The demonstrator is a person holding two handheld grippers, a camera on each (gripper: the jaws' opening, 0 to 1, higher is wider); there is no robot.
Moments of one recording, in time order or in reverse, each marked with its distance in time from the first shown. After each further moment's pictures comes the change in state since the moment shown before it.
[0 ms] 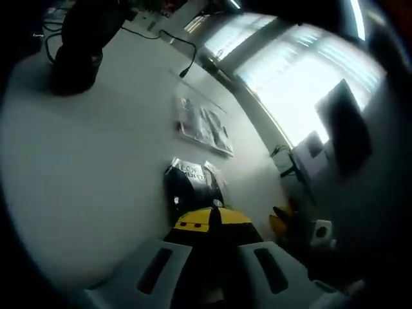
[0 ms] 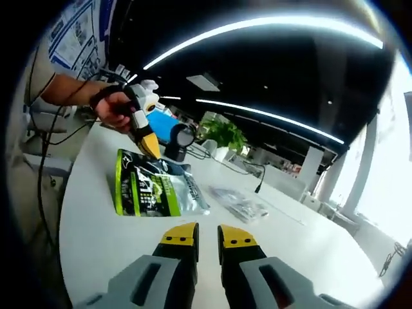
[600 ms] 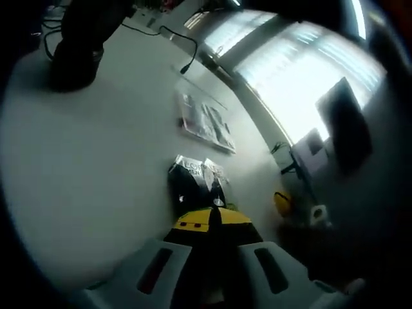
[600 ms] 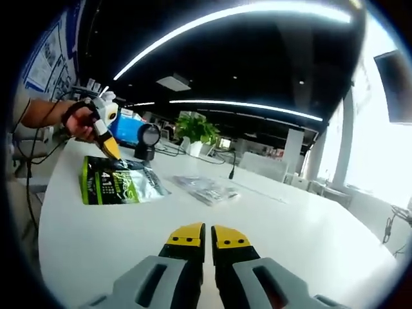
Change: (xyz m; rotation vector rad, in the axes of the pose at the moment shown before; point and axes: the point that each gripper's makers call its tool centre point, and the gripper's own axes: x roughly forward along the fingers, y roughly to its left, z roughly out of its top) left arm 0.000 -0.006 -0.020 0.005 0.025 -0.002; right arm -0.014 -0.059 -0.033 0.157 0.020 -0.122
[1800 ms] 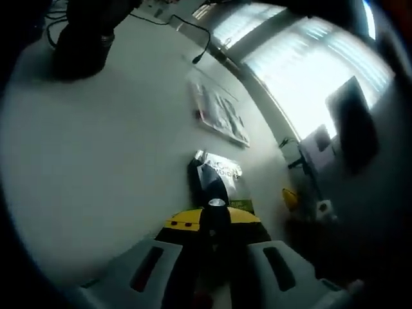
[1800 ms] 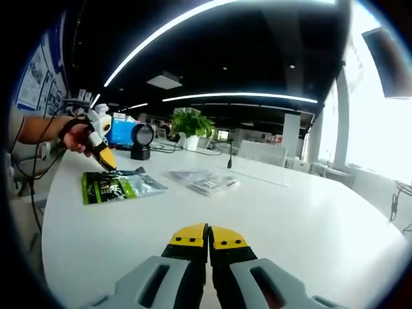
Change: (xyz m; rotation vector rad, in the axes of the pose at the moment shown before) left arm 0.007 0.021 -0.007 -0.024 0.076 0.035; right arm 0.002 -0.013 -0.018 0.126 0.062 -0.001
